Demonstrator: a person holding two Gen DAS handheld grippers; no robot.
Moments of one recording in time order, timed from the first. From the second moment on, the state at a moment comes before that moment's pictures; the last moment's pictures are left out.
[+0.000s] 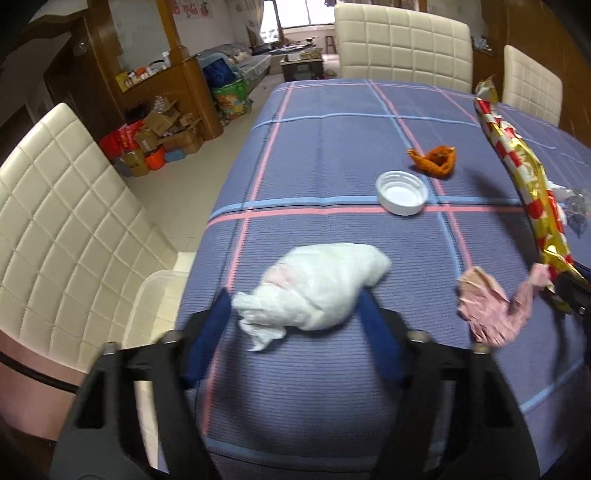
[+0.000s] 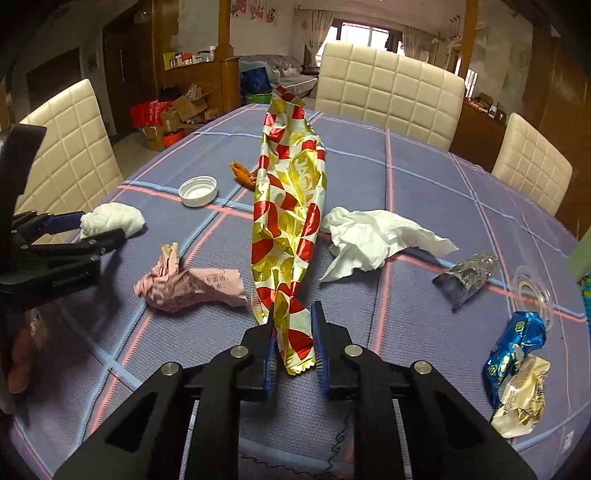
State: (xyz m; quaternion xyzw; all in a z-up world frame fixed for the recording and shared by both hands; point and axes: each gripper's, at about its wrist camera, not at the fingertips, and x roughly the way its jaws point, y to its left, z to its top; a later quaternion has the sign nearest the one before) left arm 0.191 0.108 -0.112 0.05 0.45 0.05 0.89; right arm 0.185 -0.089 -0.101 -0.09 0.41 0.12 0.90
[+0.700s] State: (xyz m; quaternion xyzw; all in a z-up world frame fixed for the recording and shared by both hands) left arm 0.137 0.098 -0.078 0.06 0.41 0.03 0.91; right arm 0.158 -0.084 -0.075 -0.10 0.38 0.15 0.91
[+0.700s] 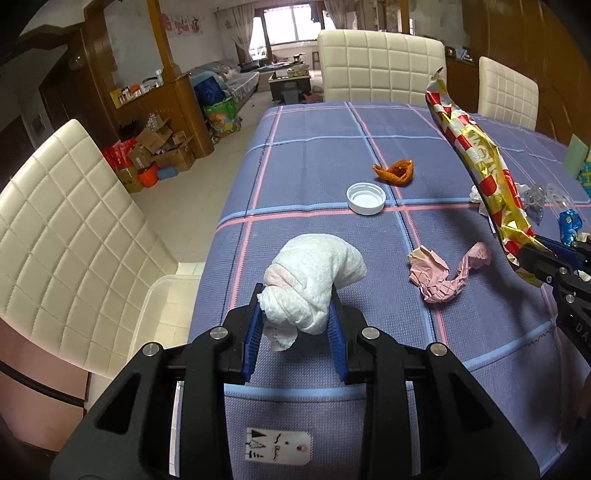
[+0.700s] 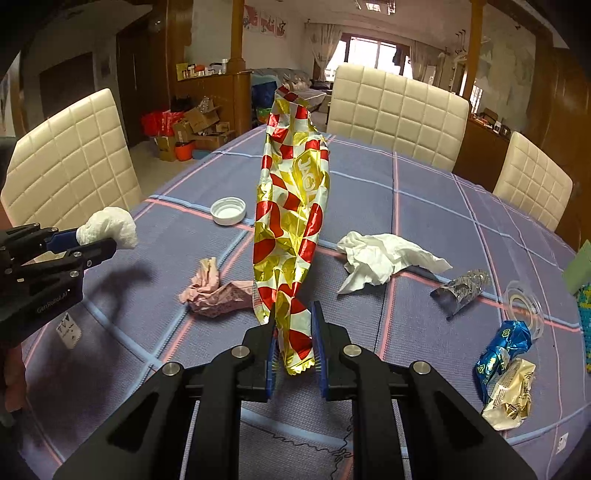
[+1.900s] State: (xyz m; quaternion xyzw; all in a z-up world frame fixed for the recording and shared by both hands) left arm 0.068 0.196 -0.067 0.02 0.39 0.13 0.91; right arm 0.124 0.042 -0.063 -0.22 0.34 0.23 0.89
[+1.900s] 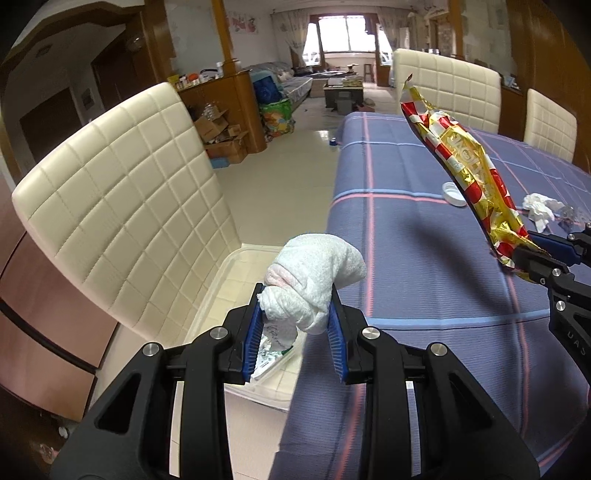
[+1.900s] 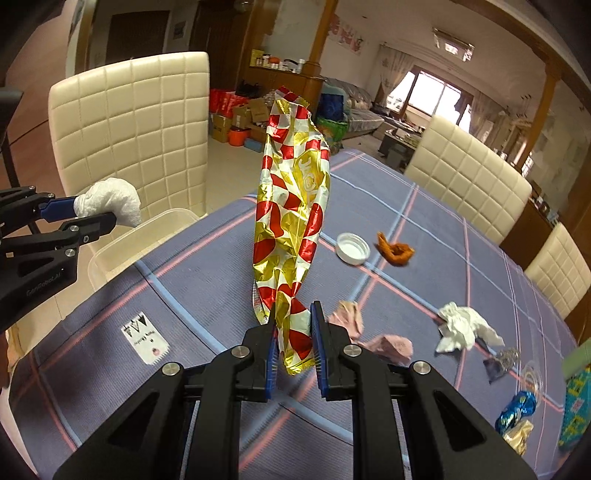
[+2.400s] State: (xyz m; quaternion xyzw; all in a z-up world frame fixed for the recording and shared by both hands) left arm 0.061 0.237 -0.076 0.00 0.38 0.19 0.91; right arm 0.128 0.089 -0.070 -0.24 0.33 0.26 0.87
